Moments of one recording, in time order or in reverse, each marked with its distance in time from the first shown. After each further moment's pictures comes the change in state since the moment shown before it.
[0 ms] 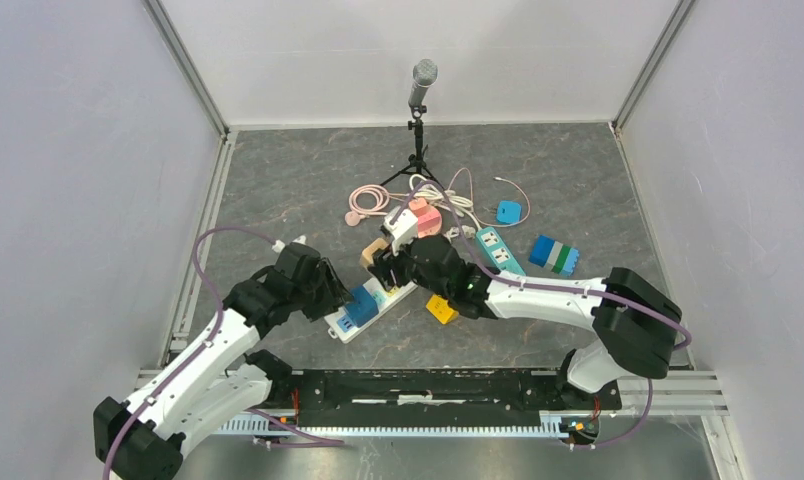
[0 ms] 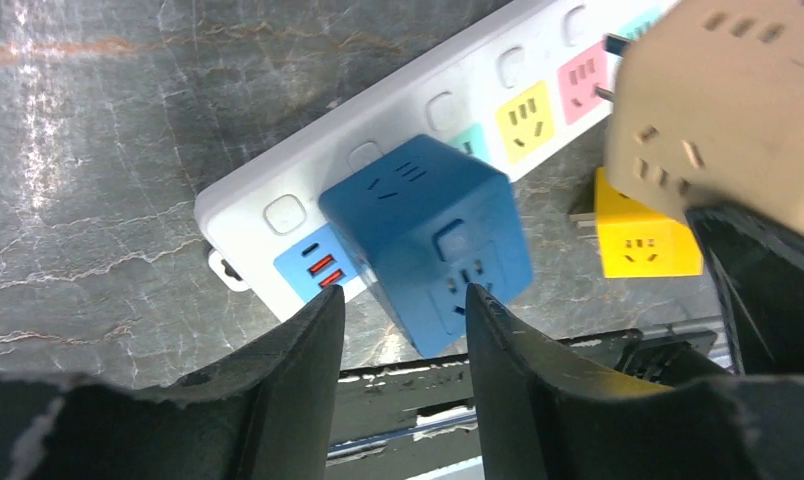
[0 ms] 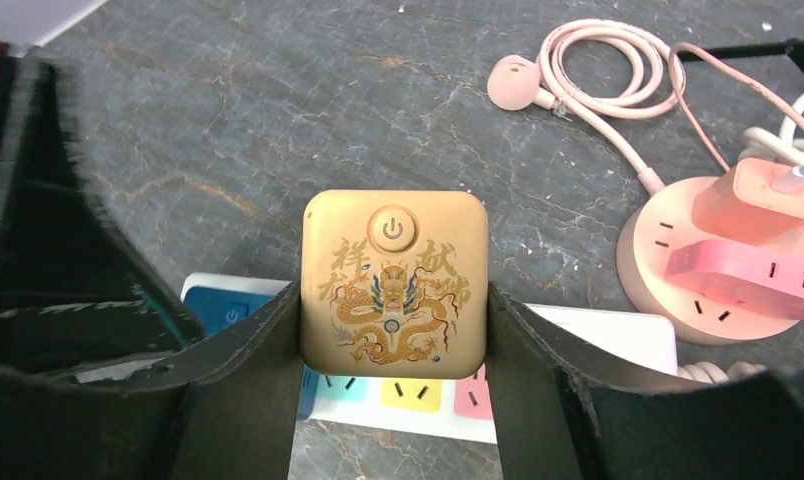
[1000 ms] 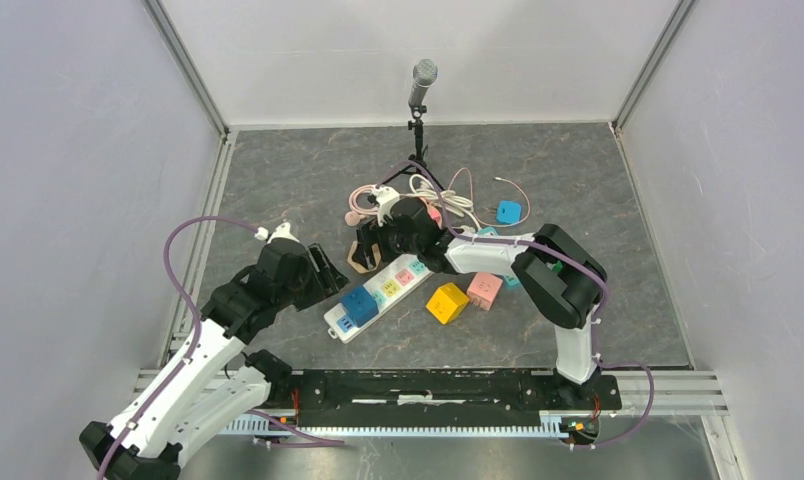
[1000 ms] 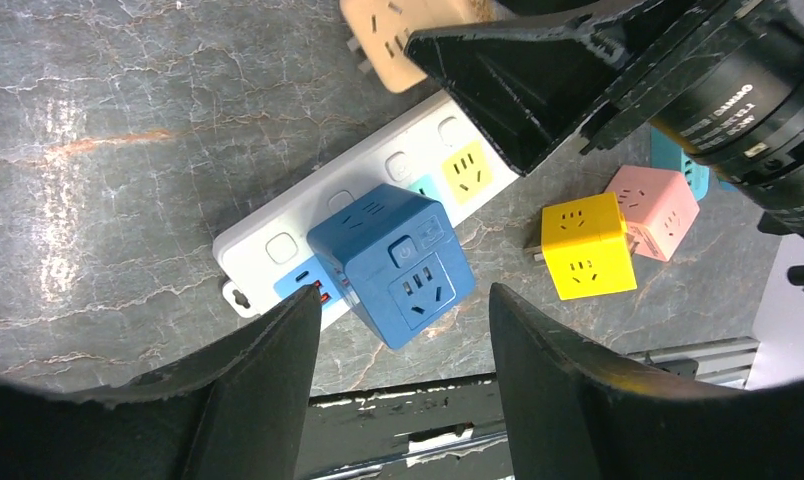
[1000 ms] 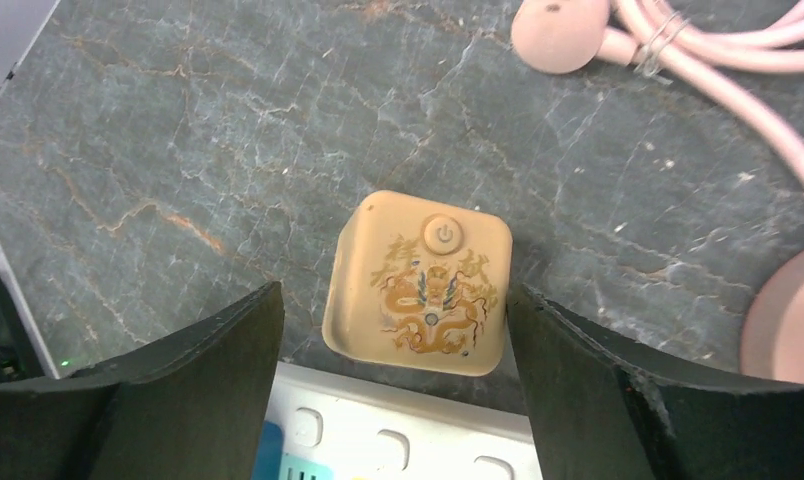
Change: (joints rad) left arm 0.000 -0.091 0.137 -0.074 -0.107 0.060; right arm -0.217 0.425 0.300 -0.063 -0.392 0.209
